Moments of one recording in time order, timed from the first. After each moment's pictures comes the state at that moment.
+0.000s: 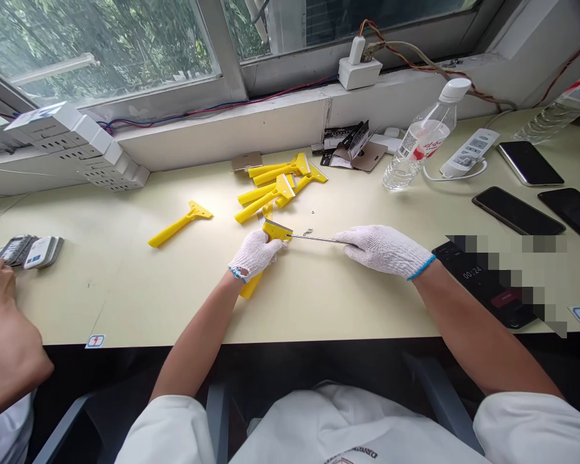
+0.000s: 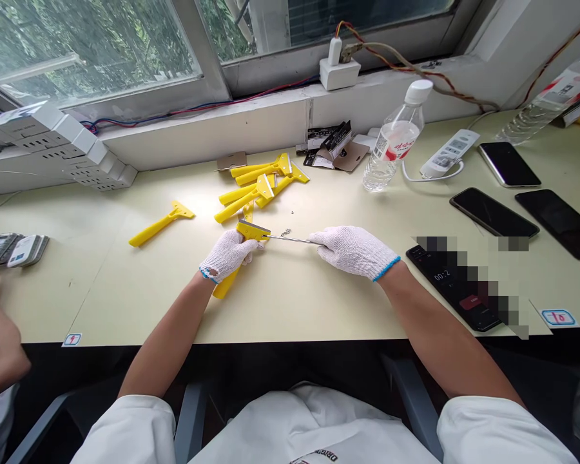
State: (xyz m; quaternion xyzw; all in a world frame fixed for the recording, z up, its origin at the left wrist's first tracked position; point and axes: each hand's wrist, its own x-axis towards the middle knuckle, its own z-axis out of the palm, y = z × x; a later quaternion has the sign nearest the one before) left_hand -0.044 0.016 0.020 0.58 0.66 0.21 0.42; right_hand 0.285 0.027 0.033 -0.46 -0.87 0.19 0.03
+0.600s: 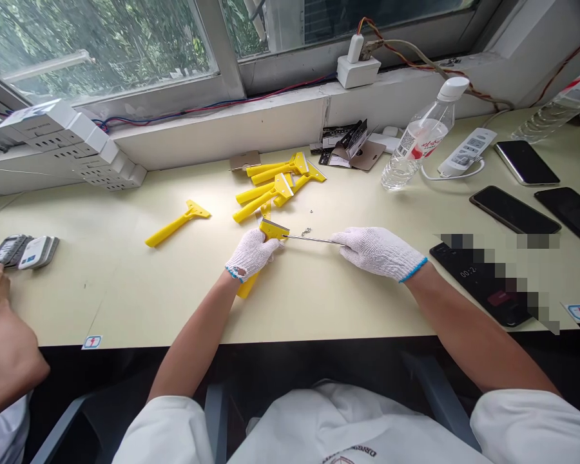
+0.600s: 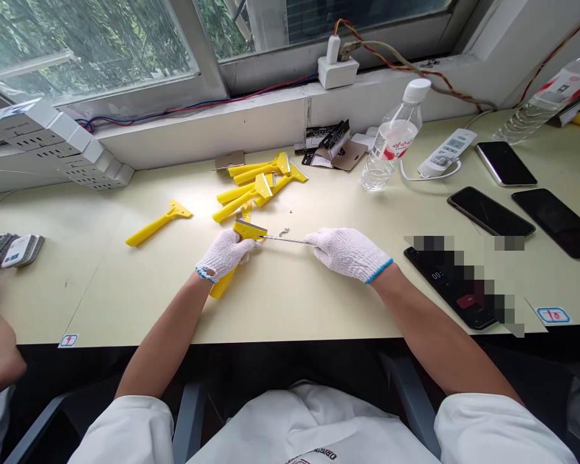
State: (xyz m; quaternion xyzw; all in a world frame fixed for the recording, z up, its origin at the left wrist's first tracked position) left_hand -0.045 0.016 0.020 0.58 0.67 0.23 0.42; right_hand 0.276 0.017 0.035 -0.47 -0.87 0.16 0.02
